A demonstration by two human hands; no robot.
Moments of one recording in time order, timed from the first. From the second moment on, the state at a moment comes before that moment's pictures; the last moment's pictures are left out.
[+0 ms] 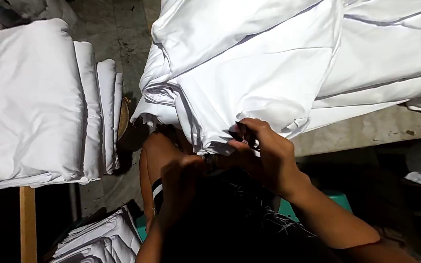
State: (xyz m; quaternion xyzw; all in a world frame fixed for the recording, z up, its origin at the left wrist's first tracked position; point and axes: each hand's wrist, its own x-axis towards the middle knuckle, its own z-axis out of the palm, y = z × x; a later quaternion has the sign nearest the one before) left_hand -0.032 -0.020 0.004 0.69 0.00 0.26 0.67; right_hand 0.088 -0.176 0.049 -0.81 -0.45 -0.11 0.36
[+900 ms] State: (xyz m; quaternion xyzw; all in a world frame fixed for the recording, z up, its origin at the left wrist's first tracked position) left_hand 0.021 -0.046 0.003 0.59 0.09 0.39 0.70; right_hand 0.080 -0.167 0.030 -0.83 -0.39 -0.10 0.38
